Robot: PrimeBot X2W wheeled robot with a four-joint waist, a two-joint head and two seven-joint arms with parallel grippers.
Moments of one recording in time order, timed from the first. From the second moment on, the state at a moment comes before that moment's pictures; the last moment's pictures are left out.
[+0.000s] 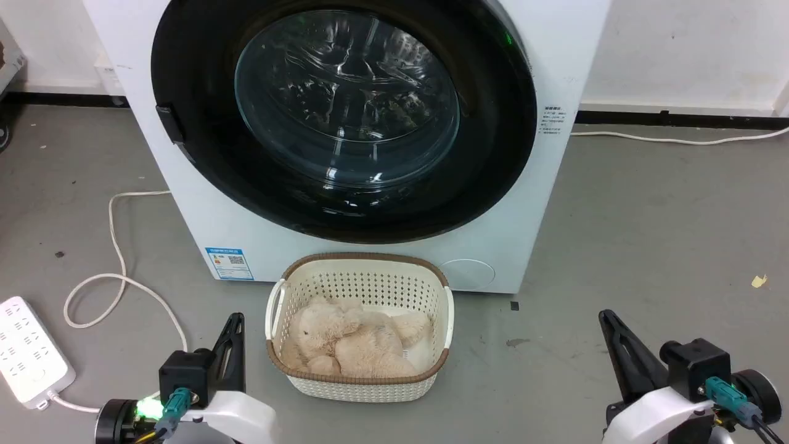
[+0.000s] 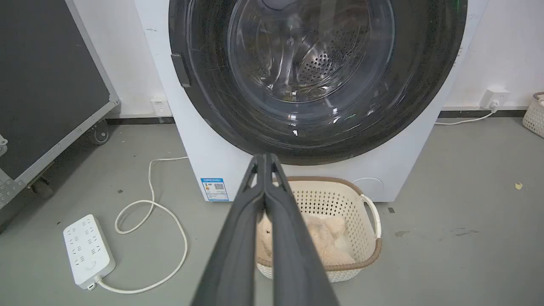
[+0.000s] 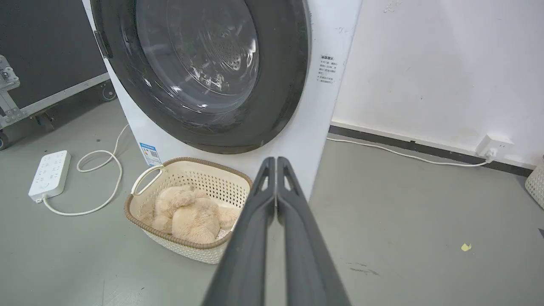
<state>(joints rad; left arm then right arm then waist) 0.01 0.05 0.00 0.00 0.00 0.00 0.00 0.01 -0.05 0.00 0.01 0.01 0.13 0.00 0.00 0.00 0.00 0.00</state>
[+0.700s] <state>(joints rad) 0.01 0.05 0.00 0.00 0.00 0.00 0.00 0.01 -0.05 0.00 0.01 0.01 0.13 0.00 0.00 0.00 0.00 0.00</state>
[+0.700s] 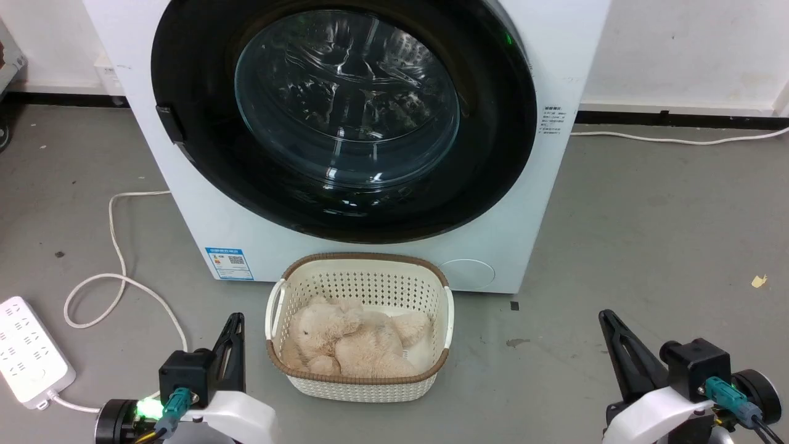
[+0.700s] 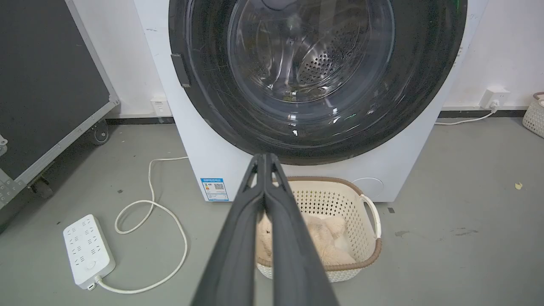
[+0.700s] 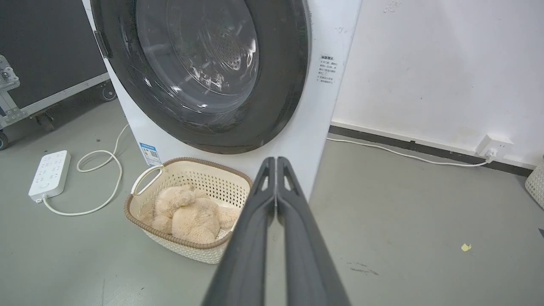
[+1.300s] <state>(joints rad) 0.01 0.05 0.00 0.00 0.00 0.00 0.00 0.01 -0.05 0.00 0.01 0.01 0.13 0.00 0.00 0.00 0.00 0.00</state>
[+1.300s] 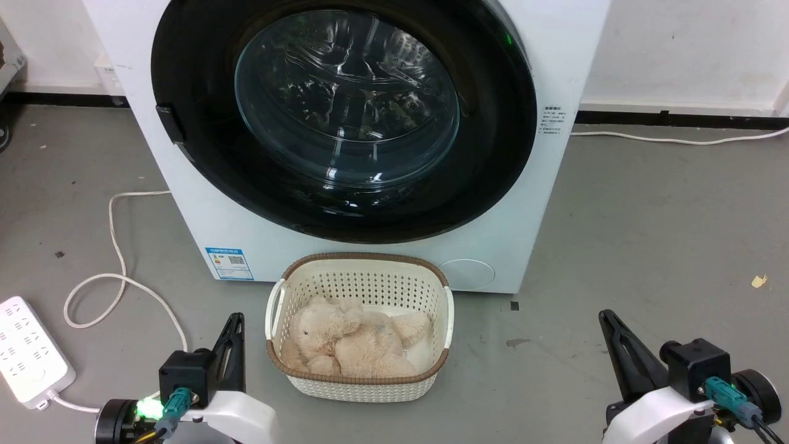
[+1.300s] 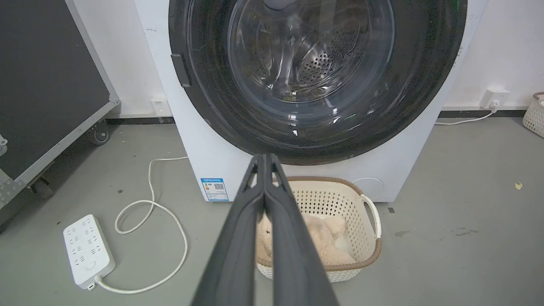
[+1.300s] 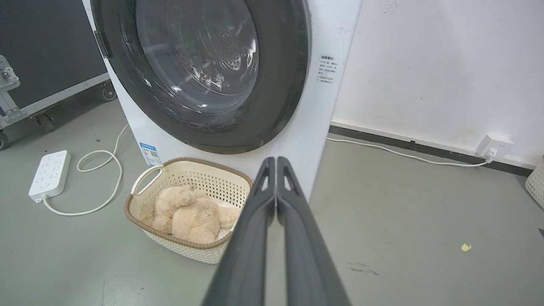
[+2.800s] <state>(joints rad) -0.02 0.05 -0.05 -0.03 -0.01 0.02 -0.07 -0.19 -0.11 -0.01 0.02 0.12 0.13 -0.02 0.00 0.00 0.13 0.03</state>
